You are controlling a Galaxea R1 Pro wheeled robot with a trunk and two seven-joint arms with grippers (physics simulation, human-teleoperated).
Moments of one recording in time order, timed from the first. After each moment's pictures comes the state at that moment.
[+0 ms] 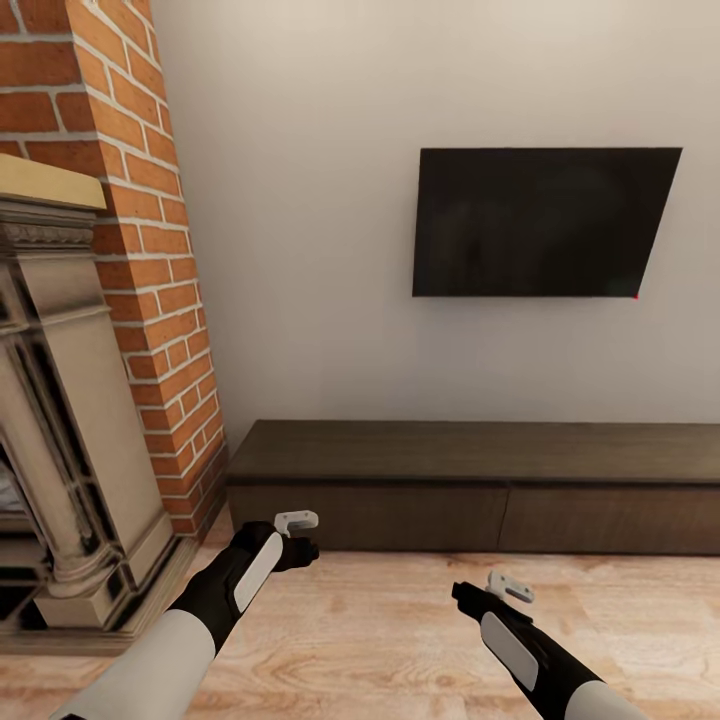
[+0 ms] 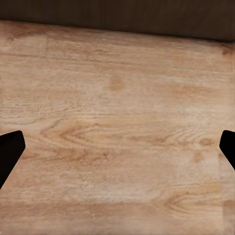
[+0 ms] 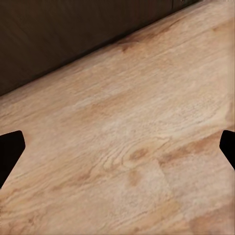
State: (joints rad) left arm -0.67 -0.06 -0.29 -0.71 0.49 0.71 0.28; right arm -0.54 -0.10 0.53 -0.54 -0.96 0.09 -0.38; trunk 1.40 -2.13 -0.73
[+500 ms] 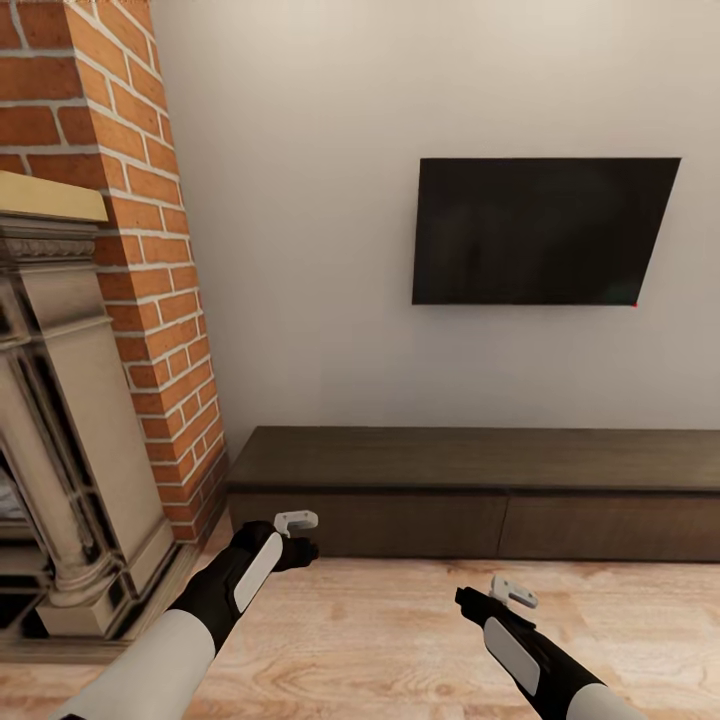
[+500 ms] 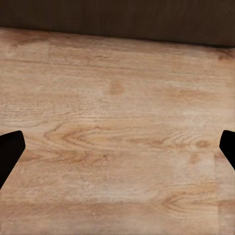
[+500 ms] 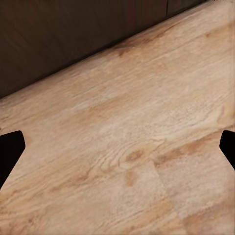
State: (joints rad) left arm -0.67 -0.06 -0.29 -0.71 0.49 0.71 0.28; right arm -0.54 -0.10 0.53 -0.50 -0.96 0.07 -0.36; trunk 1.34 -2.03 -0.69
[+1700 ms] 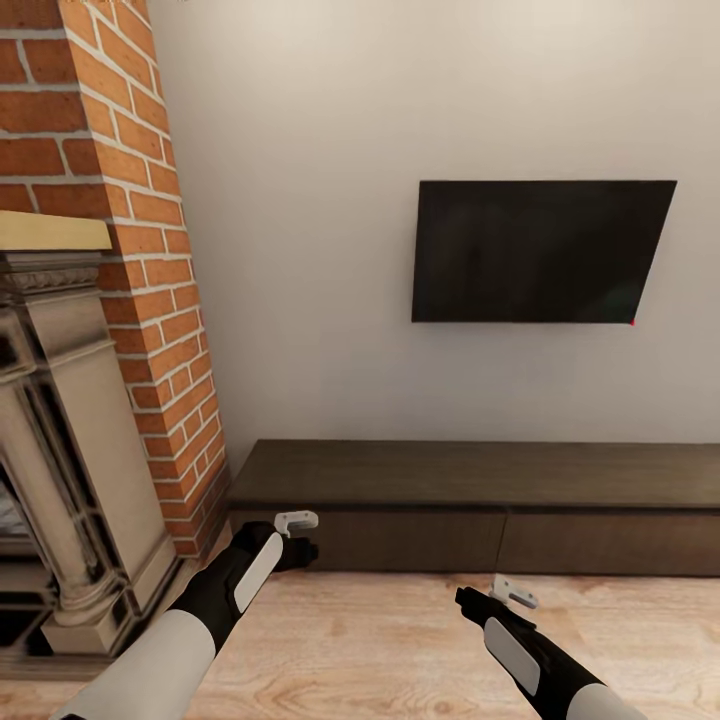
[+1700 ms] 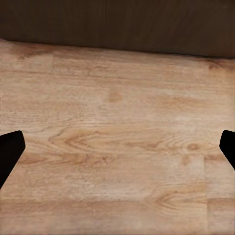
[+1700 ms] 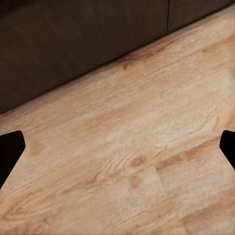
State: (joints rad) left arm -0.67 -0.06 -0.29 -0.71 0.49 0.71 0.28; right arm -0.54 -0.10 0.53 -0.50 -0.96 0.07 -0.36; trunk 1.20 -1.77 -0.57
